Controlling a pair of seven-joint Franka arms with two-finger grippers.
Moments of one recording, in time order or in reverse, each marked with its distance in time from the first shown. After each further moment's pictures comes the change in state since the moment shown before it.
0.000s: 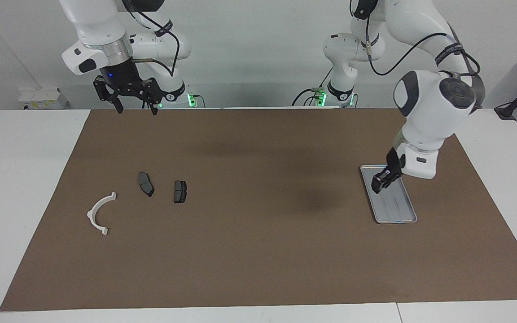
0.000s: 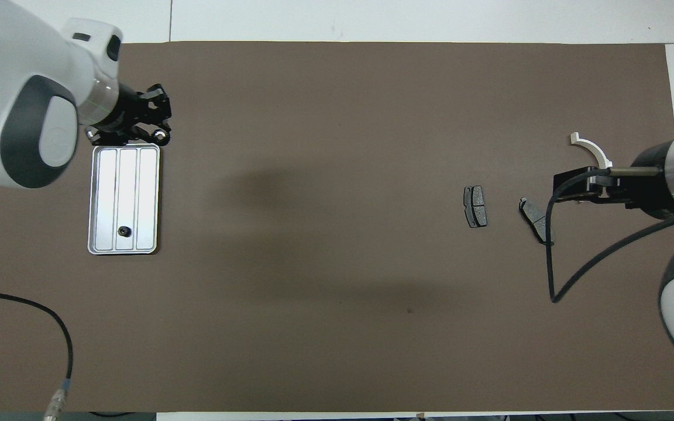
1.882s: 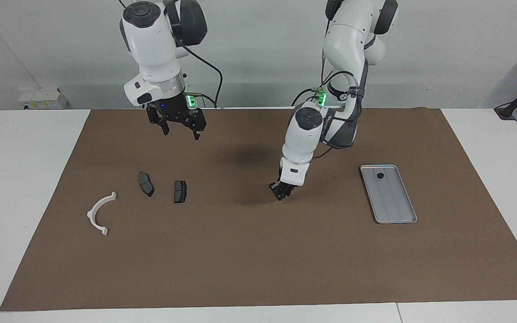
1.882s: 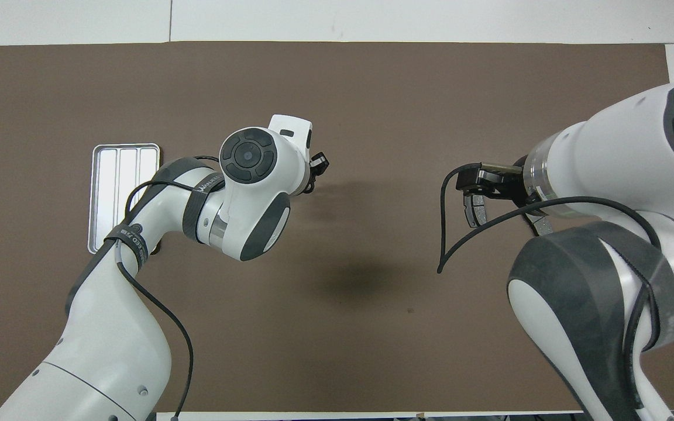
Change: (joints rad) left arm -0.297 0.106 0.001 -0.277 0.002 0.474 -0.279; right arm 0.127 0.072 0.001 -0.100 0.000 0.184 0.253
